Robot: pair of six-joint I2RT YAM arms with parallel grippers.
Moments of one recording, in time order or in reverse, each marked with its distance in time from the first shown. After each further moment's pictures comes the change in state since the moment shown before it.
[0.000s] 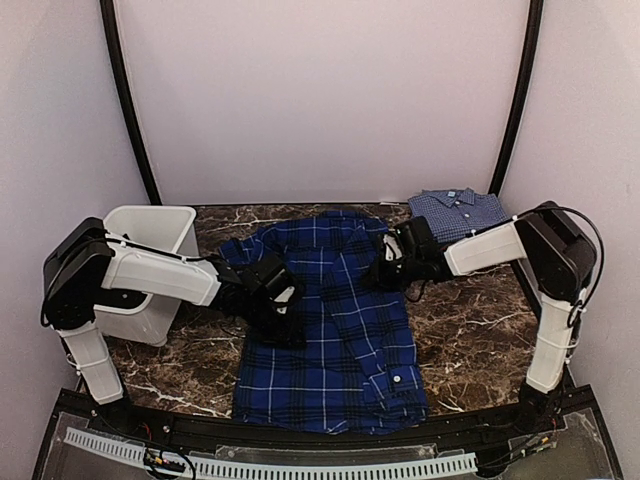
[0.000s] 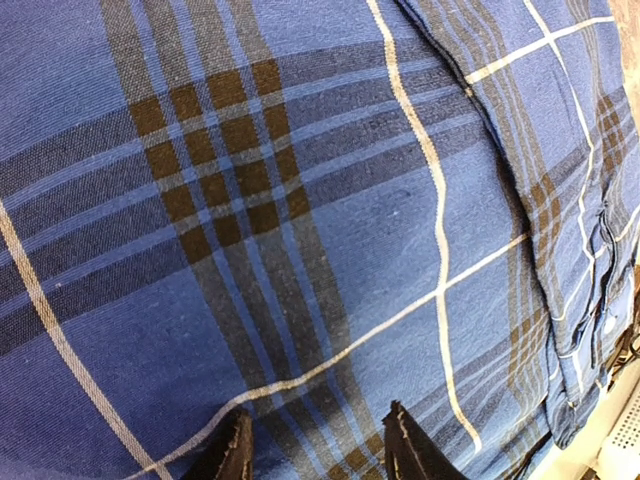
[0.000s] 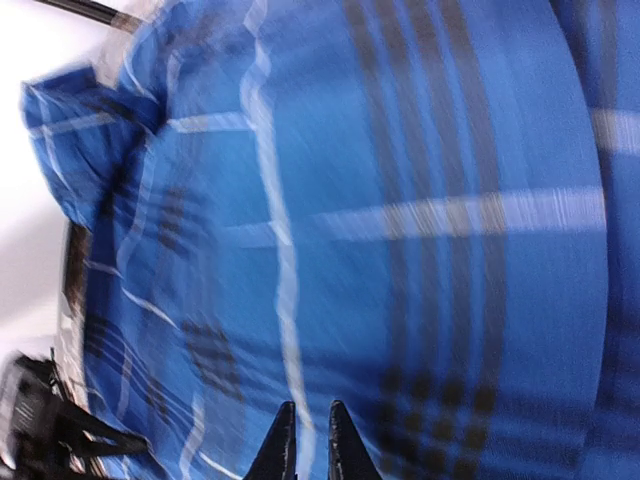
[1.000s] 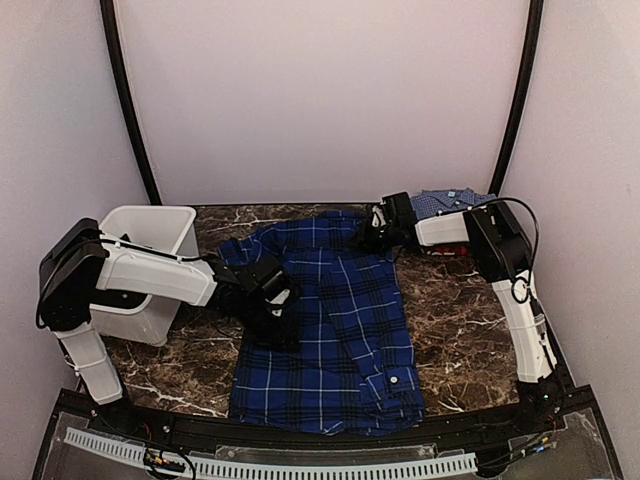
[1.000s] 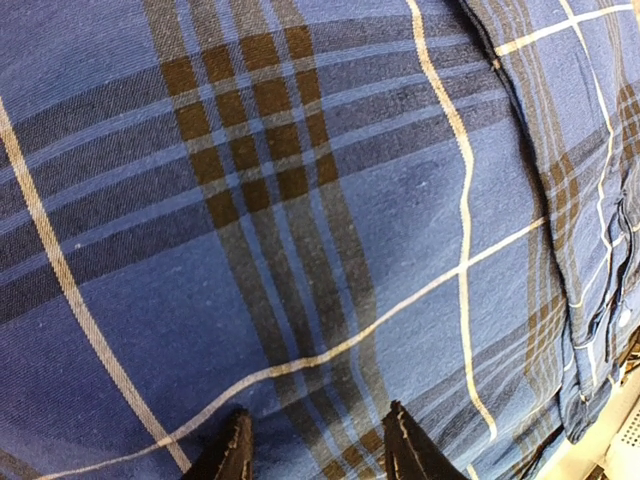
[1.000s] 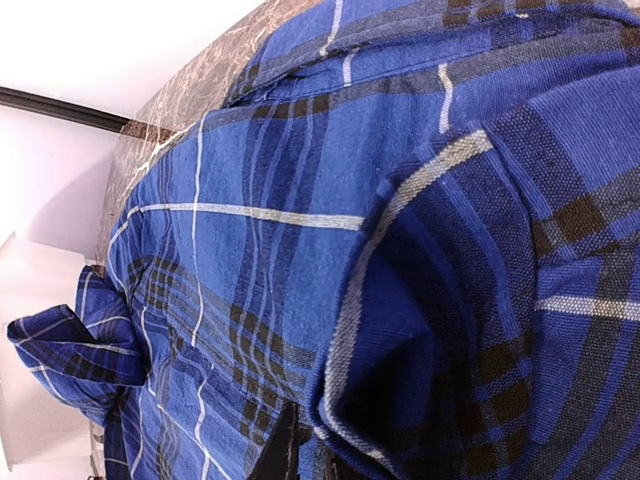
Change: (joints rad) left arm 0.000 -0.026 -0.013 -0.057 -0.018 0.012; right arm -0.143 0.541 0.729 -0.063 -0.128 0.047
